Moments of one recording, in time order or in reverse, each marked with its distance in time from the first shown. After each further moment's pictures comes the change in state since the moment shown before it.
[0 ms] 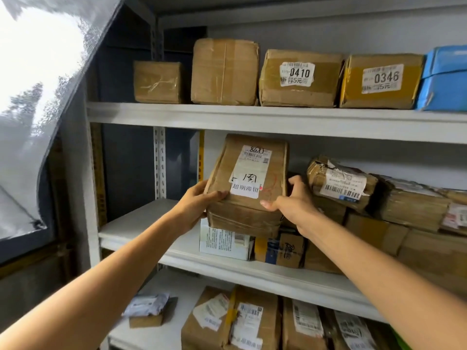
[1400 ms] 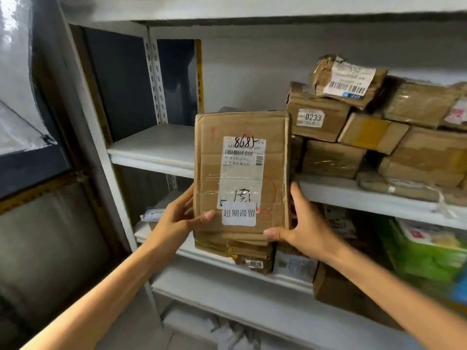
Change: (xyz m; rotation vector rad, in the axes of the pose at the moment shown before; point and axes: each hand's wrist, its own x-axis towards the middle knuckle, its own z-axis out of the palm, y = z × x) left_hand -0.191 -0.119 0.028 -0.001 -0.023 -0.025; right_hand -0.162 0.139 -0.007 -0.107 -0.381 -0.200
